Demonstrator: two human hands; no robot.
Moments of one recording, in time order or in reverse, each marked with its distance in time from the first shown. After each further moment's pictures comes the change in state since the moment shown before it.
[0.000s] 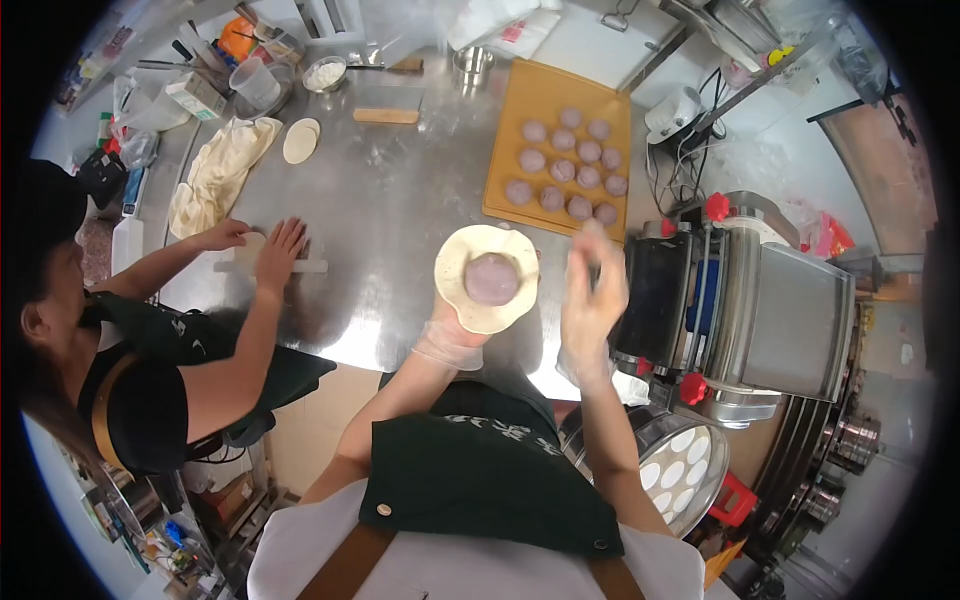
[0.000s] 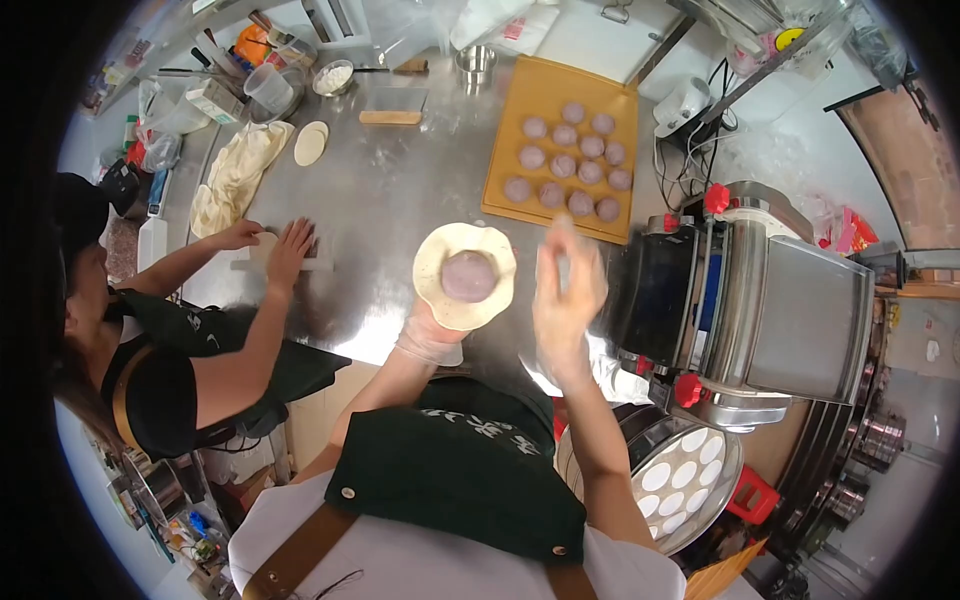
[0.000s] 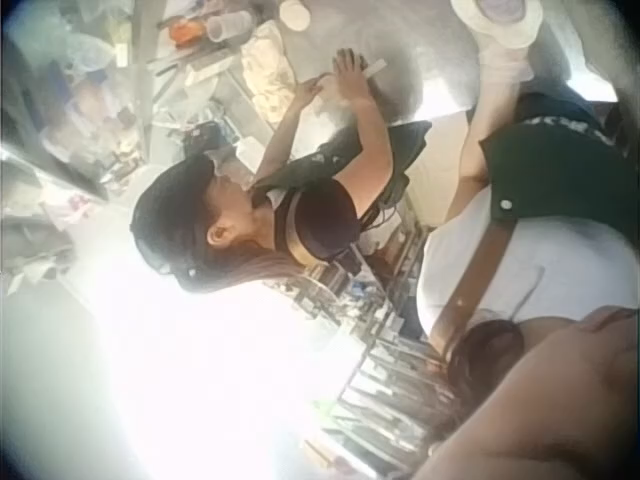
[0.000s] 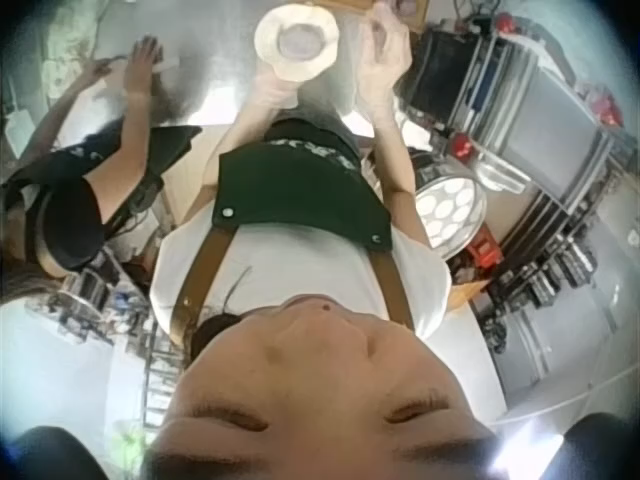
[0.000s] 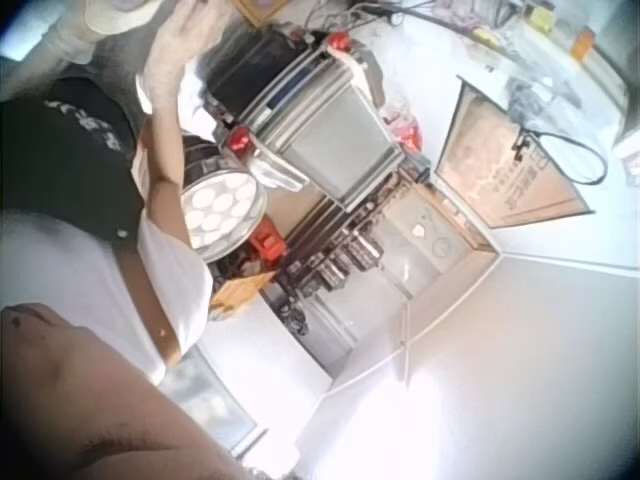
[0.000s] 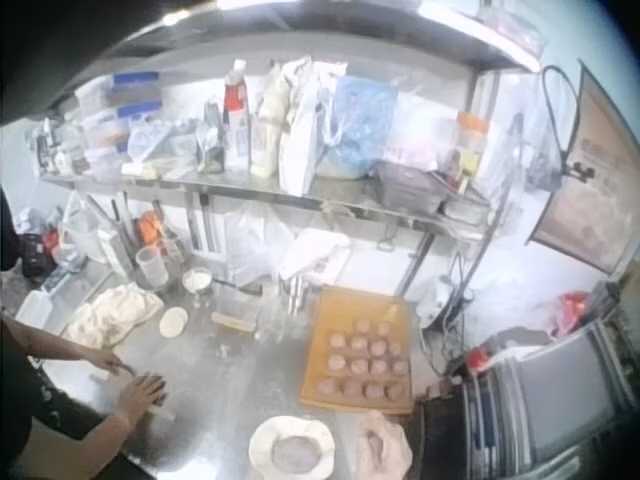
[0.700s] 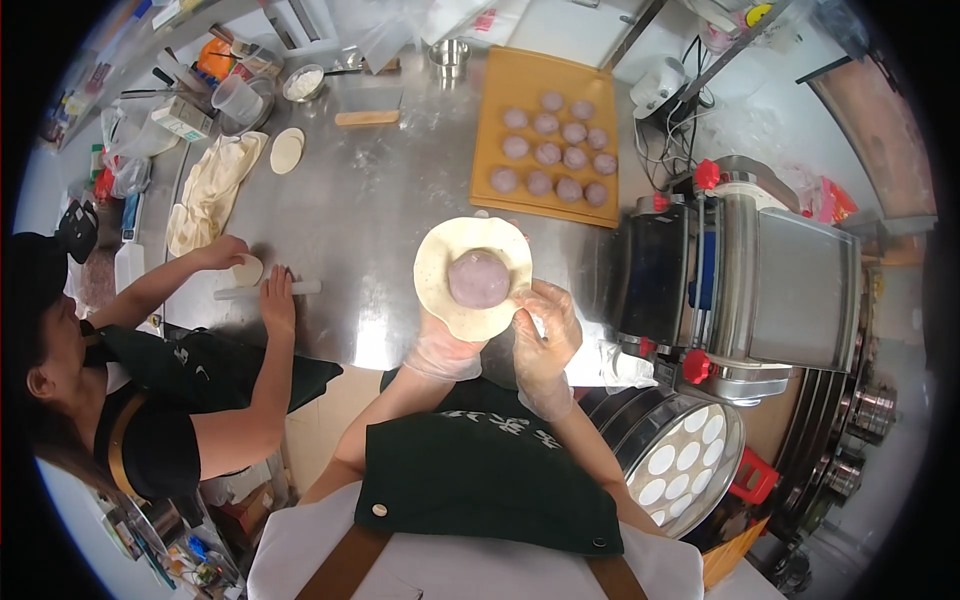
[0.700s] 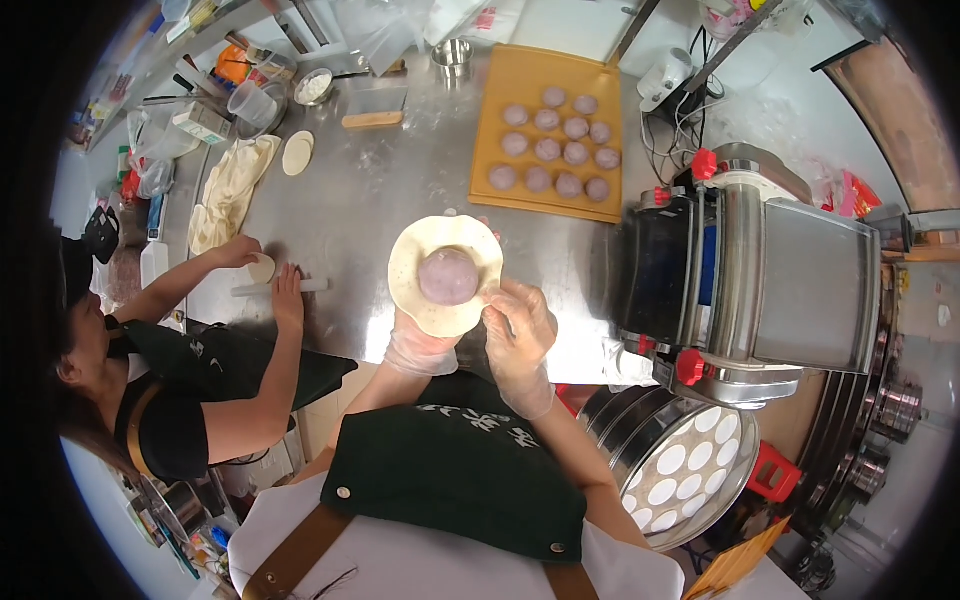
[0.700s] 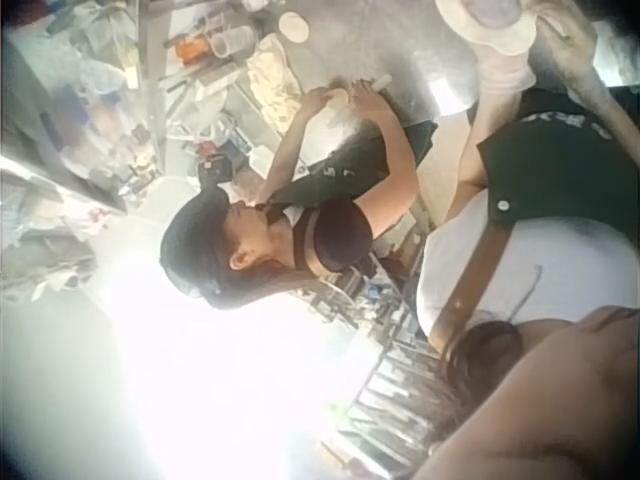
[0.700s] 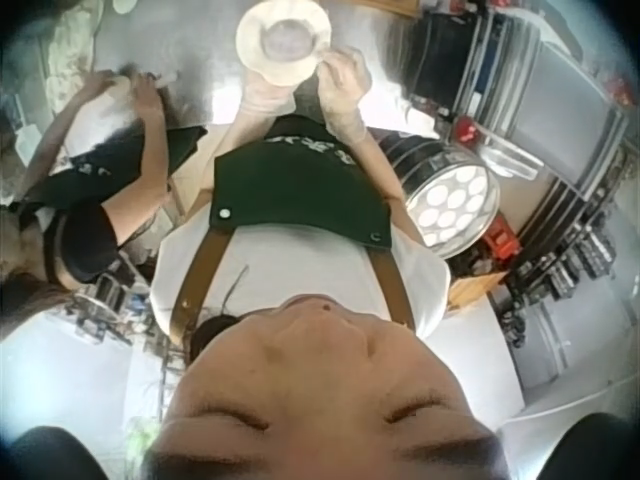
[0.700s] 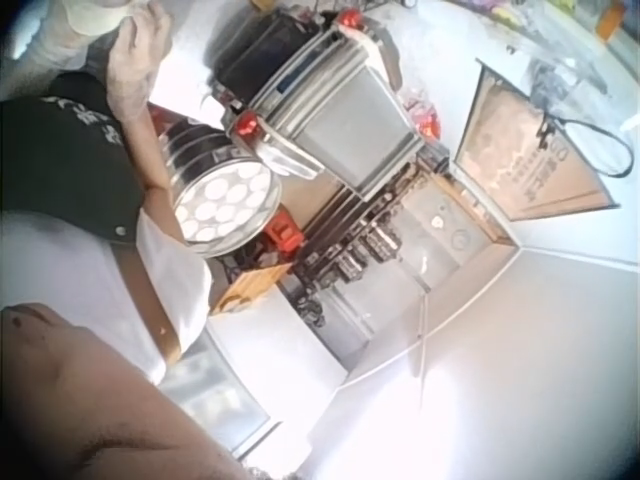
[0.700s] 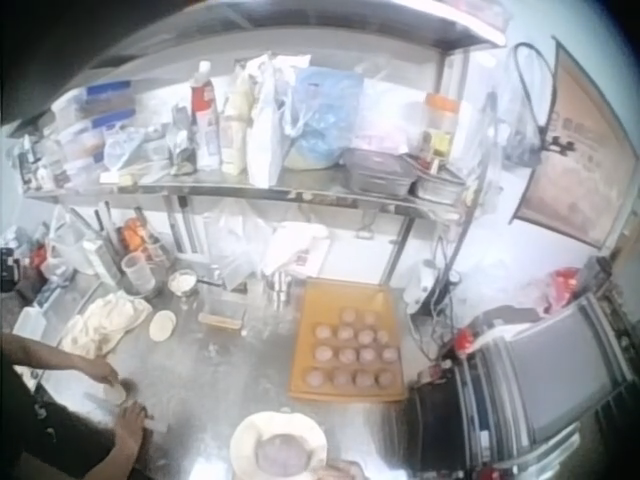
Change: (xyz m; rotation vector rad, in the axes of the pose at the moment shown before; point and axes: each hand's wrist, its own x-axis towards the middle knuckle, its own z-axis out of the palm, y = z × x) left_hand -0.016 -0.008 0.037 -0.020 0.090 0.058; right_hand -0.068 -0.010 0.004 0.092 0.039 -0.148
